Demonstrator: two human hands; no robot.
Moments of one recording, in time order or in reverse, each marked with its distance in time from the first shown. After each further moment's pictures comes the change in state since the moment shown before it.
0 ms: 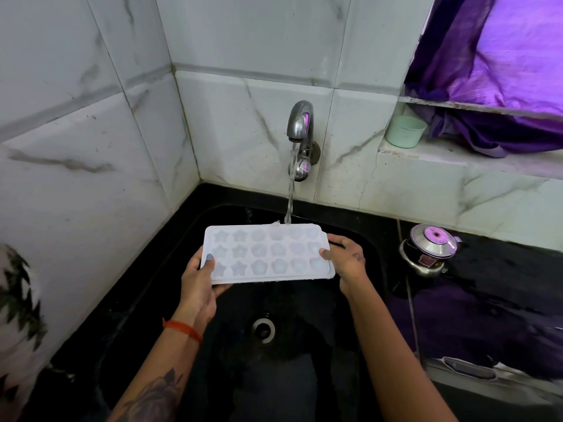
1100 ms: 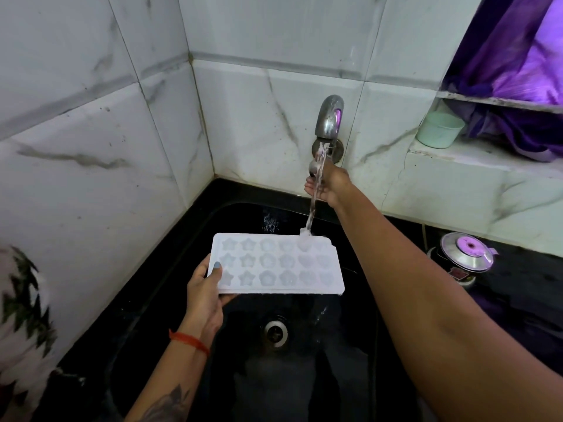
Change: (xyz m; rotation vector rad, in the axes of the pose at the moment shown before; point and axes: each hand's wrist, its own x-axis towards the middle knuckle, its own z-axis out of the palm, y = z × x) left_hand 0.013 -0.007 -0.017 -0.027 0.060 -0.038; right_hand 0.074 -0.122 0.091 0.136 -0.224 0.054
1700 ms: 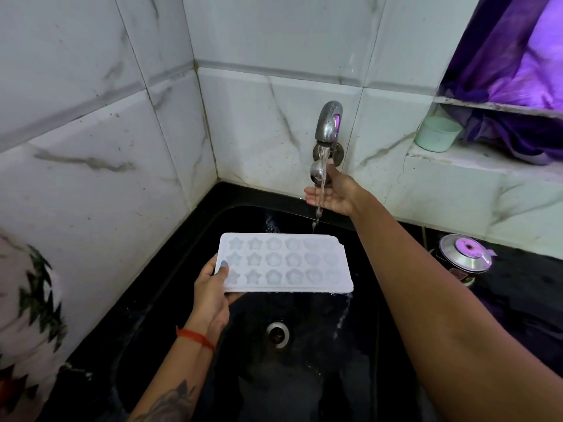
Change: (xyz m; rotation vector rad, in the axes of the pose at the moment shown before) left_hand -0.009 0.005 0.006 -0.026 -0.030 -0.030; right_hand -0.015 -0.003 -0.022 0.023 -0.228 0.092
